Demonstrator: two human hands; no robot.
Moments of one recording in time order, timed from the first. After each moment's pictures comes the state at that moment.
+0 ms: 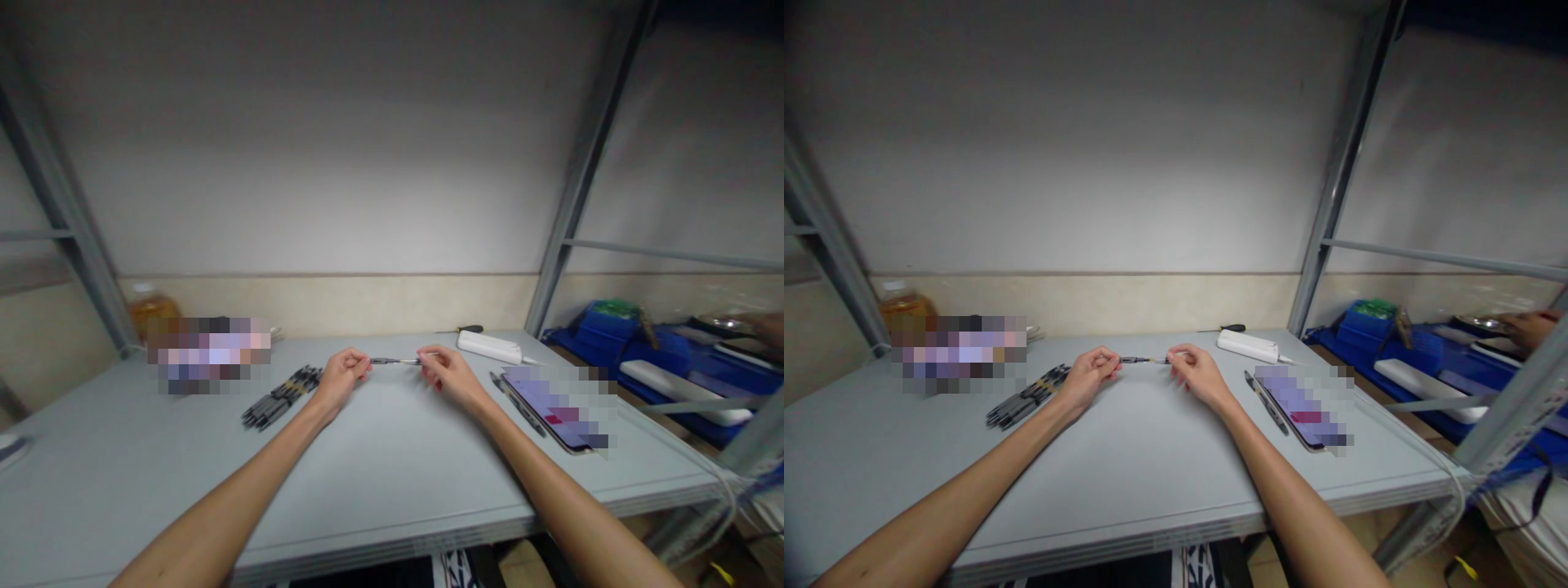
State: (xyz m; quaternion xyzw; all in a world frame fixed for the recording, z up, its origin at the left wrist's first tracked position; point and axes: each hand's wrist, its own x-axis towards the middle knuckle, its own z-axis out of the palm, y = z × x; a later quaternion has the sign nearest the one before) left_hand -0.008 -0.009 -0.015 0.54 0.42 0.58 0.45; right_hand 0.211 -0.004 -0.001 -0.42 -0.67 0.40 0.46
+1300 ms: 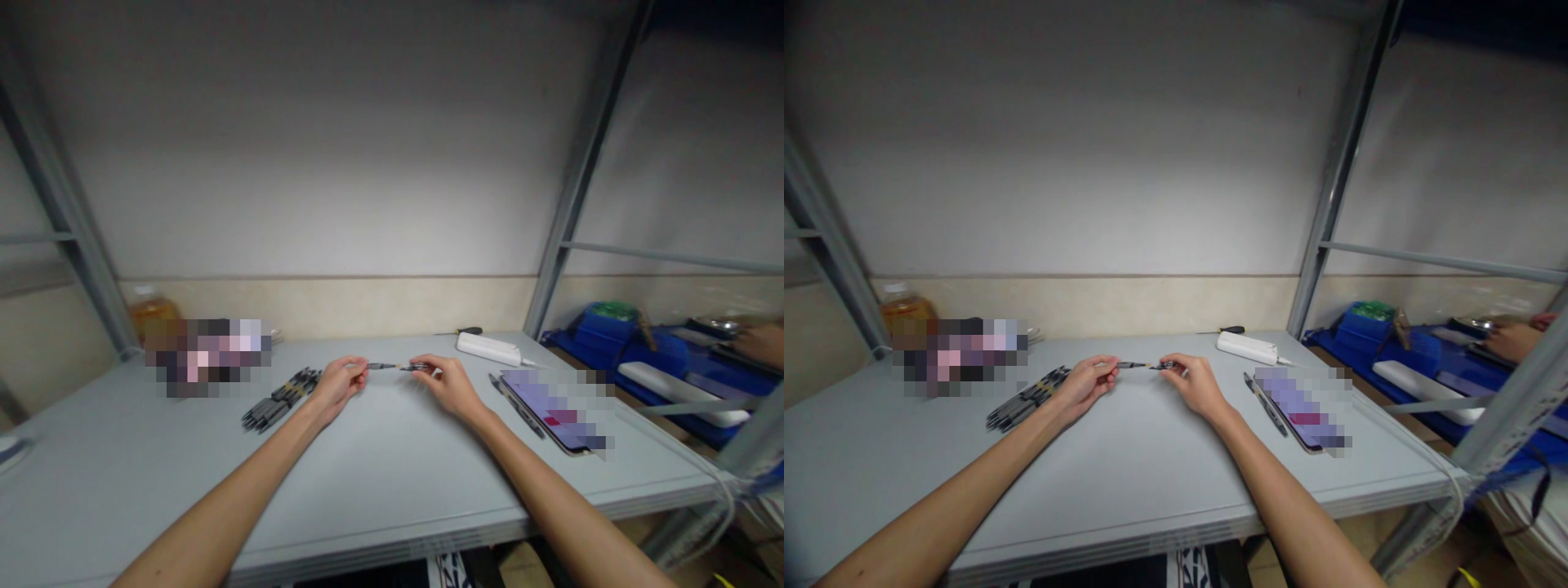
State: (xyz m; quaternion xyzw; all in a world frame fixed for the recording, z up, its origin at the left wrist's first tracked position) left_hand -0.006 -0.018 -0.003 0.39 0.44 0.56 0.59; right_hand 0.209 -0.016 0.003 -0.41 -0.78 0.19 0.43
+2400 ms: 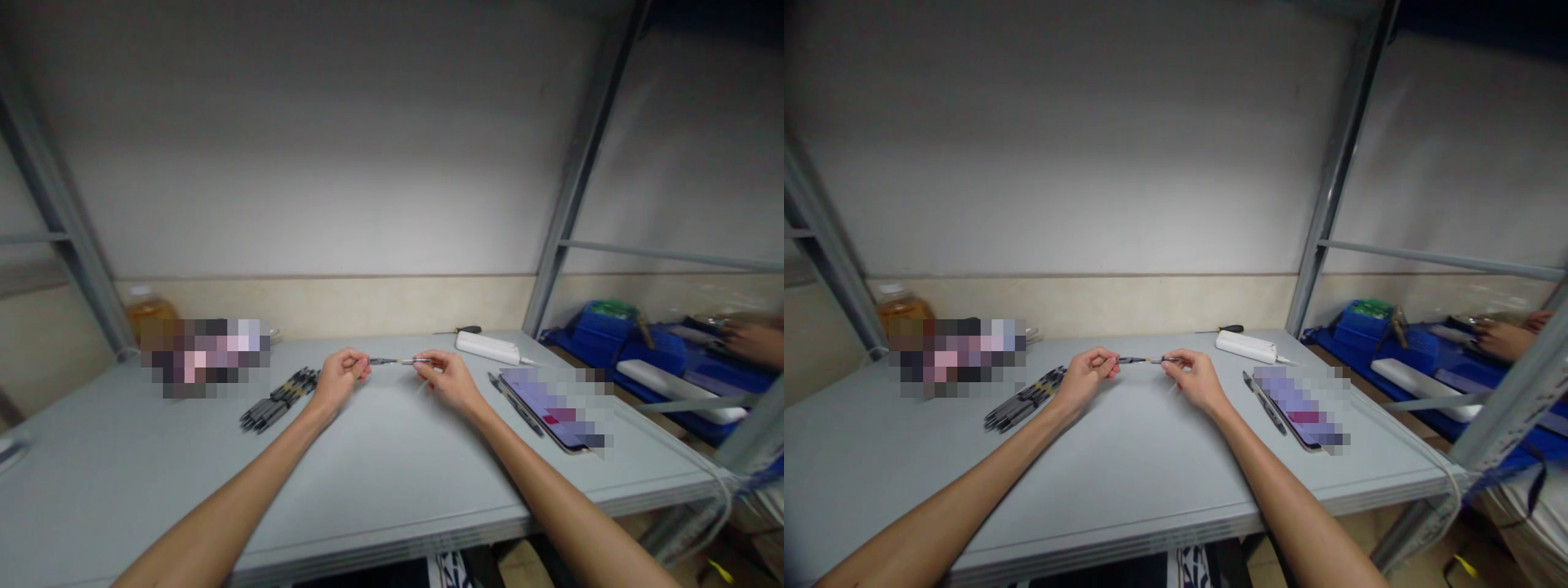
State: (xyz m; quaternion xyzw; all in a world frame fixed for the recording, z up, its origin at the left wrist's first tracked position) left_hand -0.002 -0.021 0.001 0.55 0.43 0.59 0.41; right_hand 0.208 -0.011 0.003 -0.41 -0.69 0.36 0.48
